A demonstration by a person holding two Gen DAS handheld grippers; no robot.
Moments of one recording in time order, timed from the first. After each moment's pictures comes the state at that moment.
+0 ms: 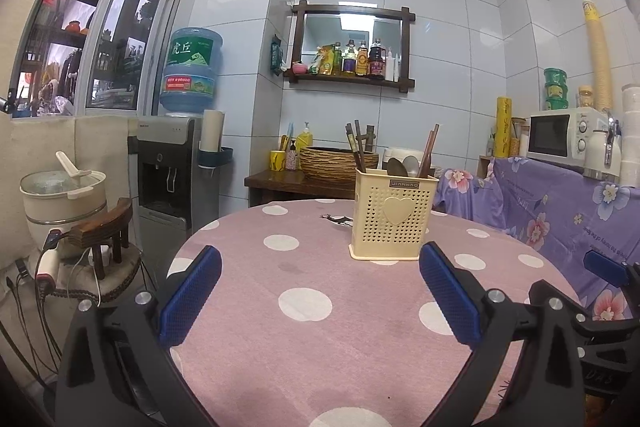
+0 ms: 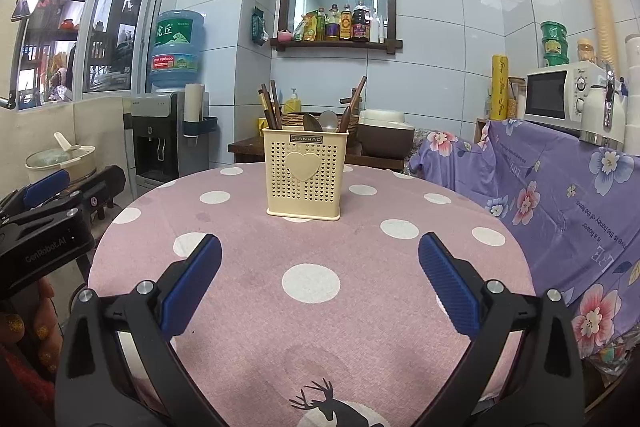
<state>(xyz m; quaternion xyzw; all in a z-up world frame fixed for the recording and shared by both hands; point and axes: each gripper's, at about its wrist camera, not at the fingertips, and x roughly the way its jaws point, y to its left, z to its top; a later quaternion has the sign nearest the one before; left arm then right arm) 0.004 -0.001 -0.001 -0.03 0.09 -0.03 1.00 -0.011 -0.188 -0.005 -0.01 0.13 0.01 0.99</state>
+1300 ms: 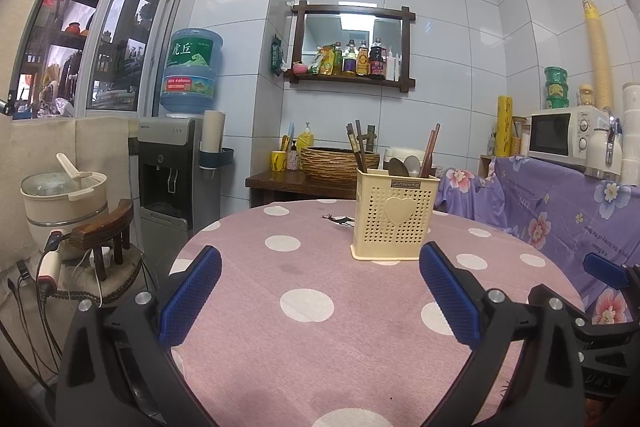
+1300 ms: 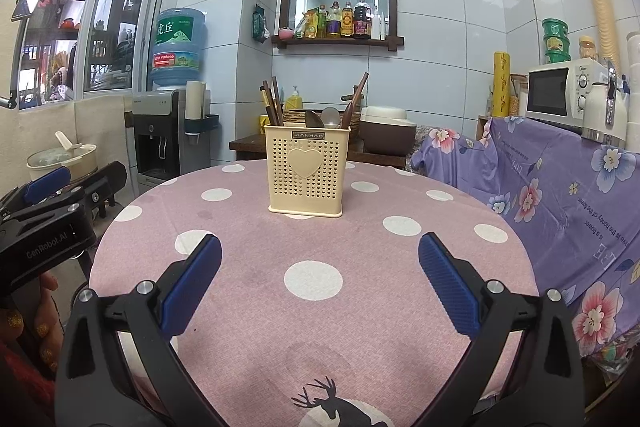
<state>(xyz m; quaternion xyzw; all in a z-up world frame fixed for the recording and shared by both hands) 0.003 -0.001 0.001 -0.03 0.09 -0.03 1.00 -0.010 -0.187 -0.007 -0.01 0.13 0.02 0.99</state>
